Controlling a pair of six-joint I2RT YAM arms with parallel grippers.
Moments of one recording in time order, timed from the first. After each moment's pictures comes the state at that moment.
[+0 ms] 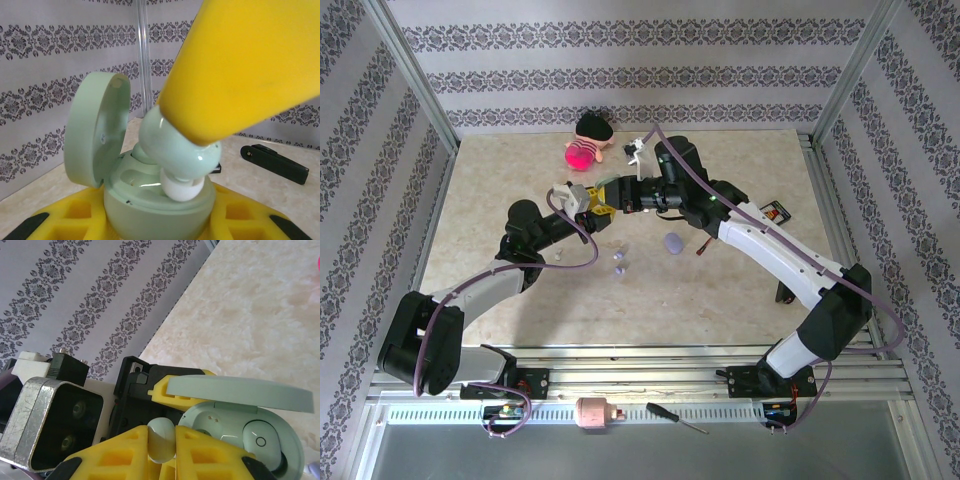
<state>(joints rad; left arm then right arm) -0.33 1.34 0.64 0.78 0.65 0.03 0.69 1.56 1.49 -0.37 -0.48 0.56</state>
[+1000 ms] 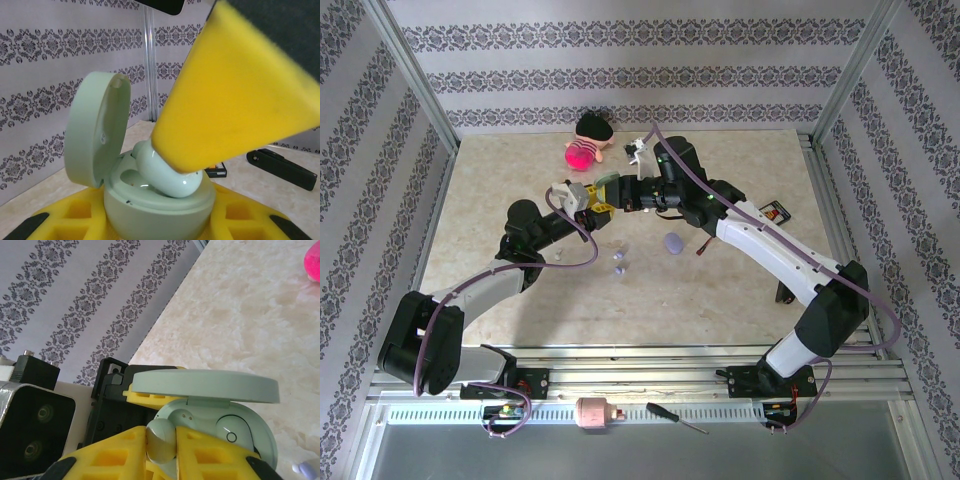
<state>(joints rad) -0.33 1.34 0.65 0.79 0.63 0.02 0.68 1.58 1.48 -0.36 -0.46 0.57</state>
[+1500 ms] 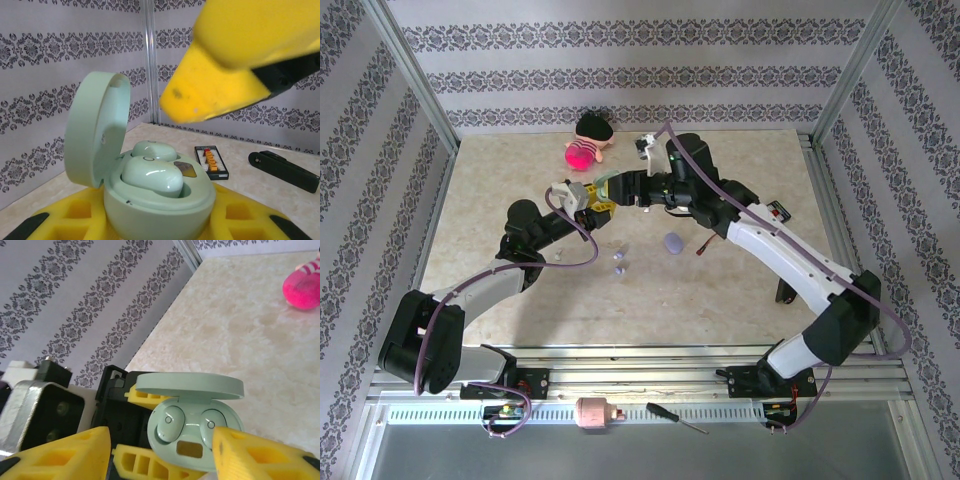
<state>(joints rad) -0.33 1.34 0.65 0.81 0.62 0.02 0.66 1.50 1.47 -0.37 -0.42 0.52</state>
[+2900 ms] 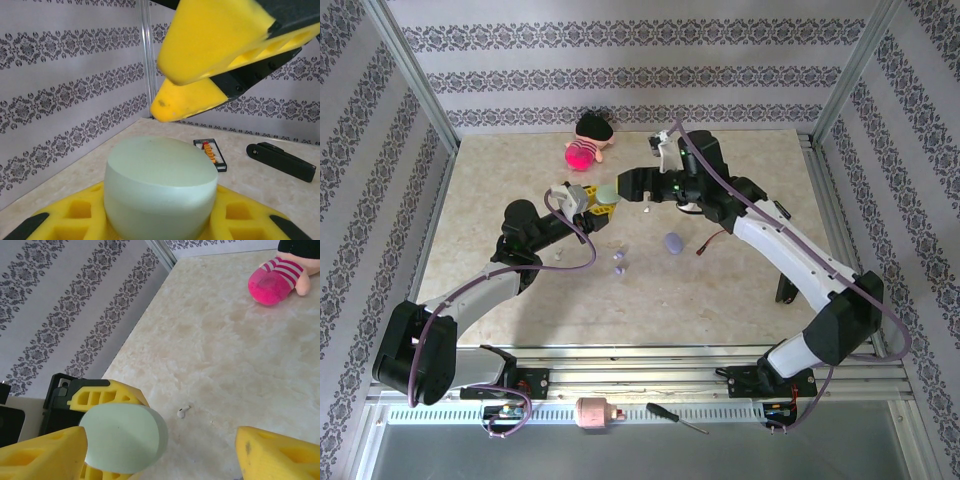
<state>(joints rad) -0.33 1.28 0.65 0.71 0.63 0.07 0.58 1.50 1.44 -0.40 -0.44 0.50</state>
